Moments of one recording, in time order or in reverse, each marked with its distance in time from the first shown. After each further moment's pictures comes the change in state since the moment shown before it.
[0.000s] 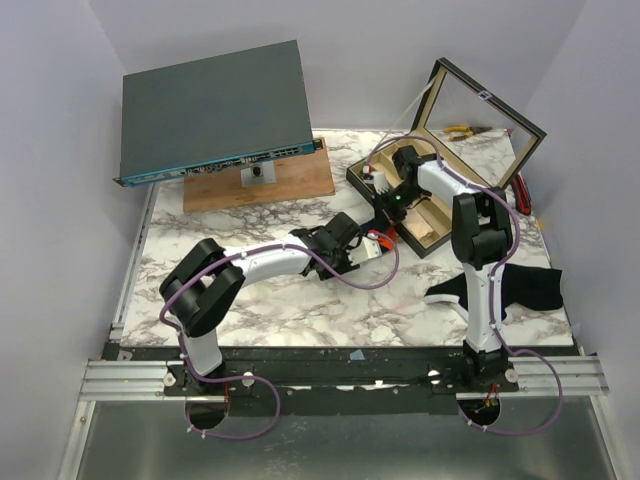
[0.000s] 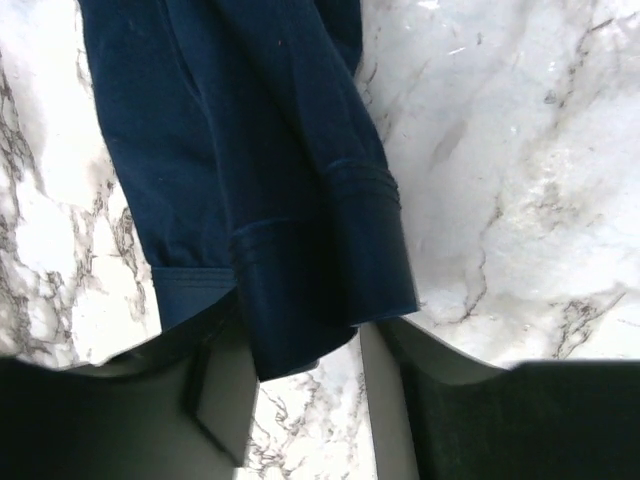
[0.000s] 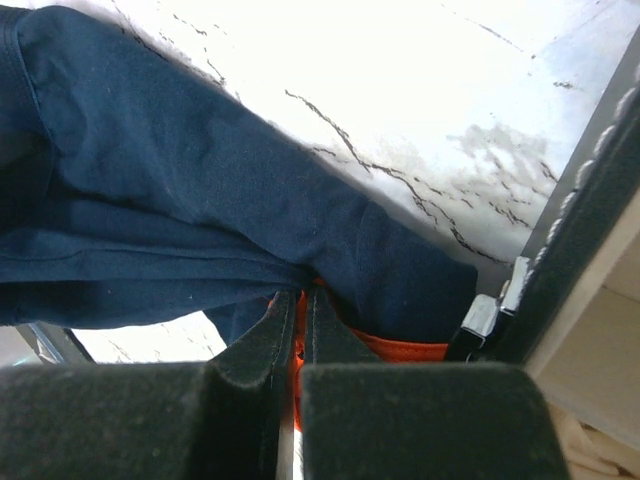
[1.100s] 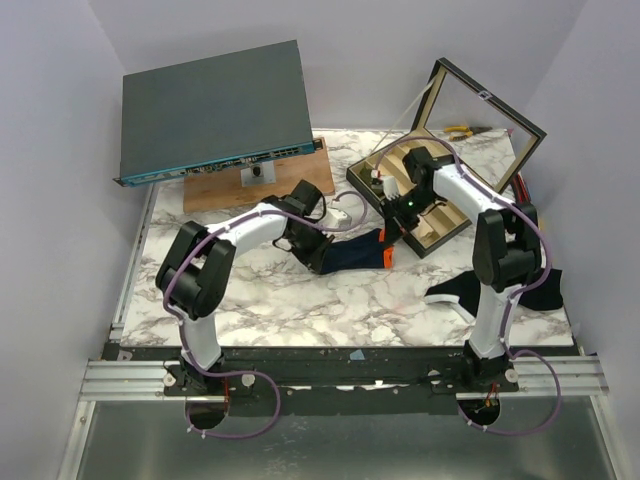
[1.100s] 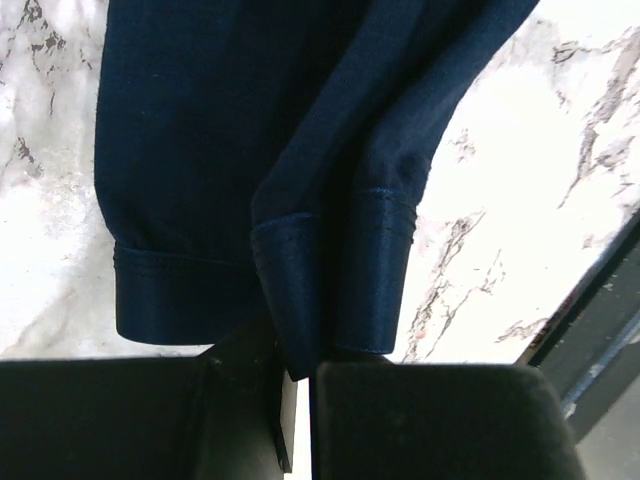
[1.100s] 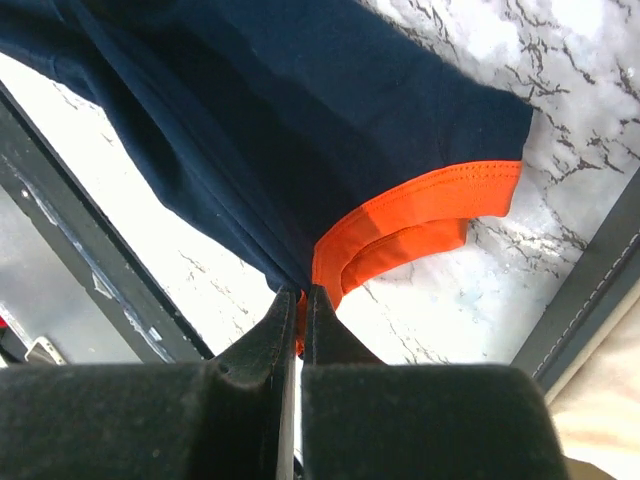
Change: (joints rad) left arm 0.285 0.058 0.124 -0.276 0.541 -0.222; right arm 0.000 -0.295 -0.224 -0.086 -0.003 0.000
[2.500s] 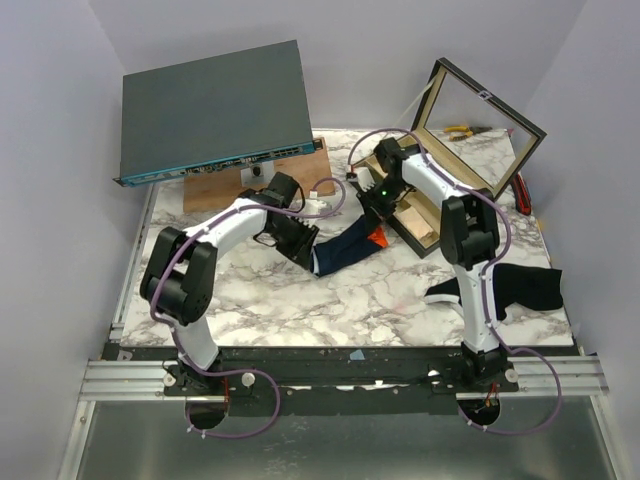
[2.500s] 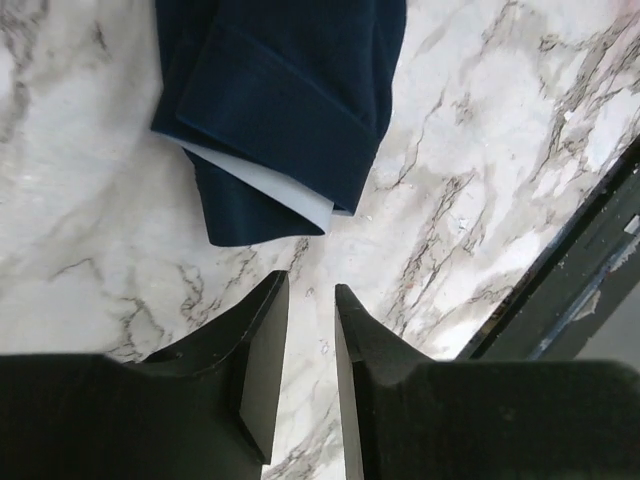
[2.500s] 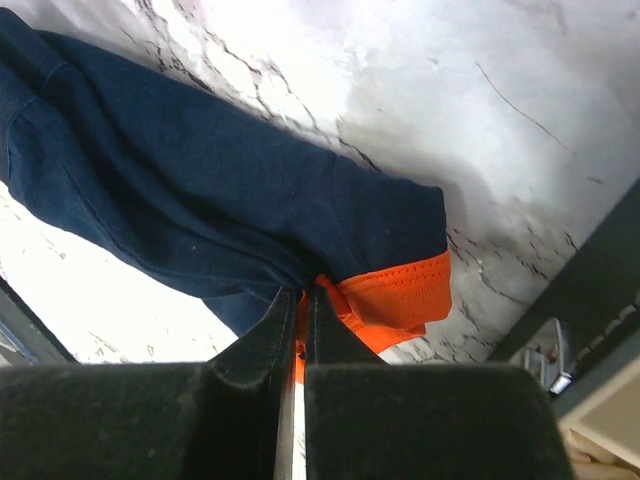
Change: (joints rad) left arm 0.130 -0.043 -0.008 -0.097 0.093 -0.042; right arm 0.080 0.337 0.406 -0.051 0.097 -0.055
